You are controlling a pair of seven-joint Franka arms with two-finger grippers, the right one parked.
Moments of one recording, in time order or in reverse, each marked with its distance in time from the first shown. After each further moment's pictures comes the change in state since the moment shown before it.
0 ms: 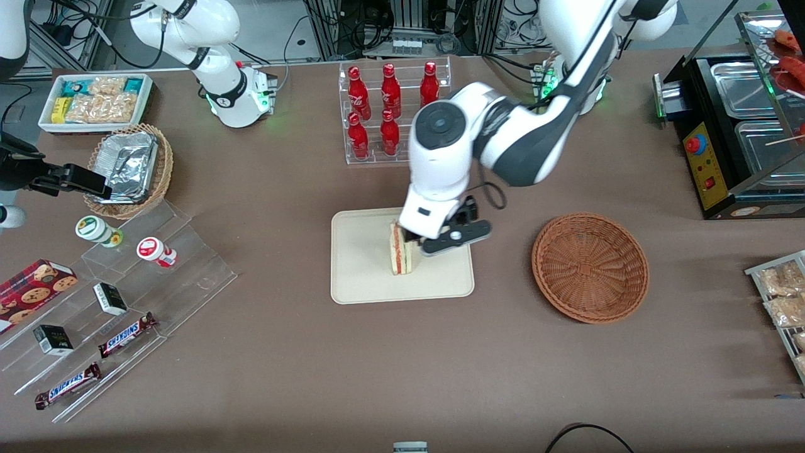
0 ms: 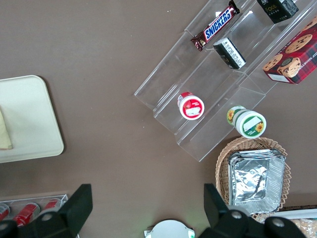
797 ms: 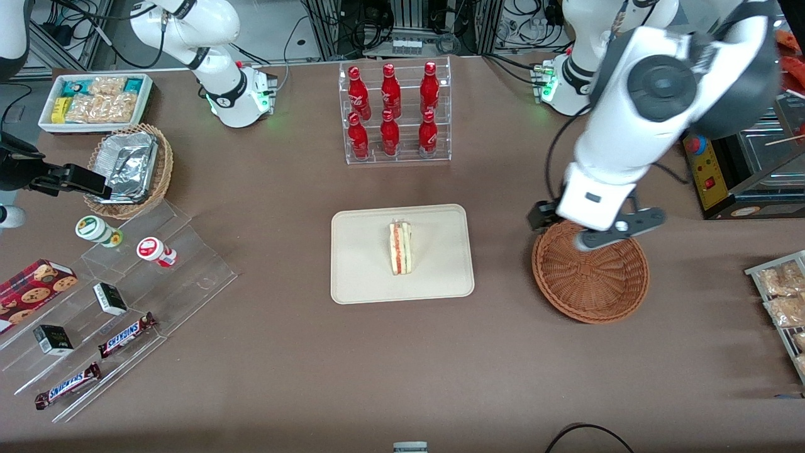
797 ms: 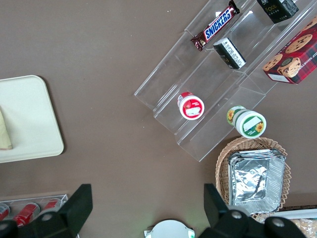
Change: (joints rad) arm 0.332 -0.288 0.004 -0.155 -0.098 -0.167 0.420
